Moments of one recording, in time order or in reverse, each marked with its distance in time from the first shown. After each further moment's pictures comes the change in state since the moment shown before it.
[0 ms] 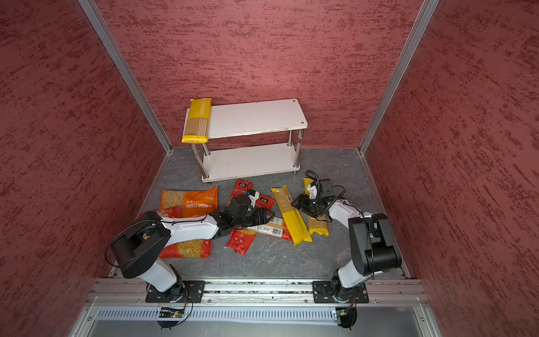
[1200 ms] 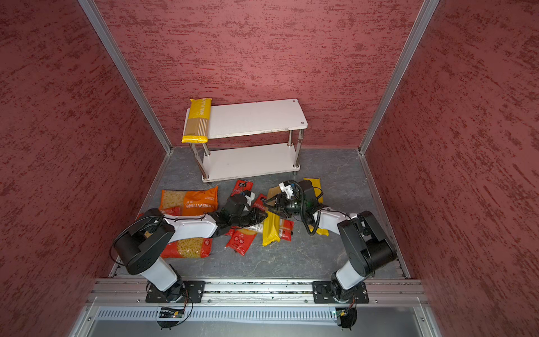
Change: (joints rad) left arm 0.079 -0.003 -0.057 0.024 0.052 -0.037; right arm 0.288 0.015 -0.085 0.665 -0.366 0.508
